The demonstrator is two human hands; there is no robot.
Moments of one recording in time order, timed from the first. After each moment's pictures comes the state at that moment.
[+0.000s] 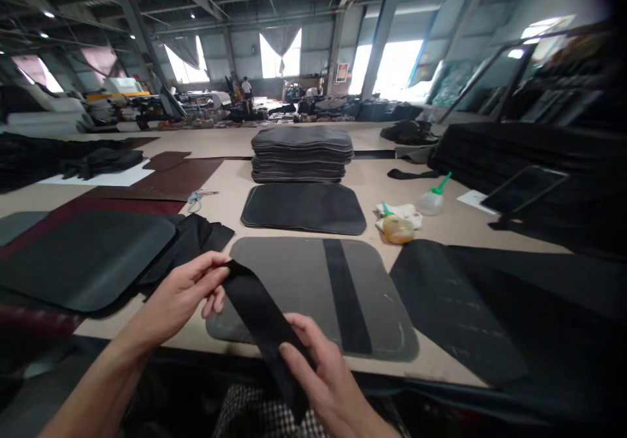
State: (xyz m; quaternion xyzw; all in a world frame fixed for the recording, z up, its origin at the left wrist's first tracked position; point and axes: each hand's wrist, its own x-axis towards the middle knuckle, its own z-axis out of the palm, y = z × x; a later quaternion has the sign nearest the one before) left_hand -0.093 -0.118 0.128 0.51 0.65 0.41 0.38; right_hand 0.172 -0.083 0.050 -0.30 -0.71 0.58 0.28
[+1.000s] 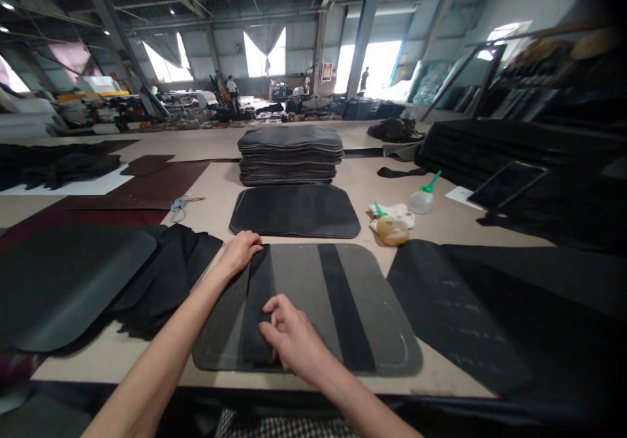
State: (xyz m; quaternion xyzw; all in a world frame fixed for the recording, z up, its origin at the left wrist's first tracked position) left_hand -0.141 0.095 -0.007 0.73 0.66 0.16 0.02; right_hand 0.109 -0.018 0.002 -0.36 -0.68 0.60 0.22
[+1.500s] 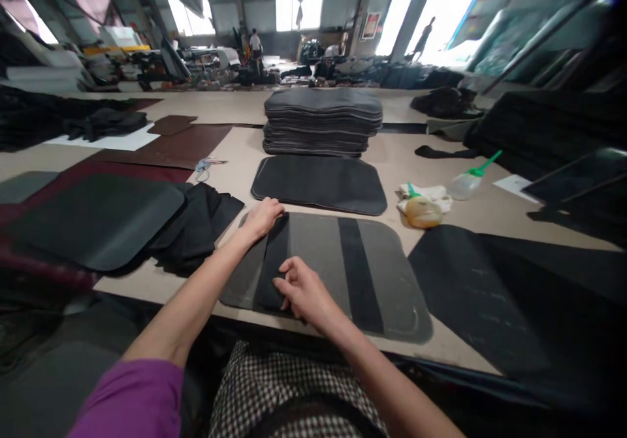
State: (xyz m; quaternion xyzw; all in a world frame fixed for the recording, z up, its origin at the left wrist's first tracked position) left_hand -0.127 0.080 -0.004 0.74 0.66 0.12 -0.03; right_hand 0.102 -0.021 -0.003 -0.35 -0.68 0.61 0.20
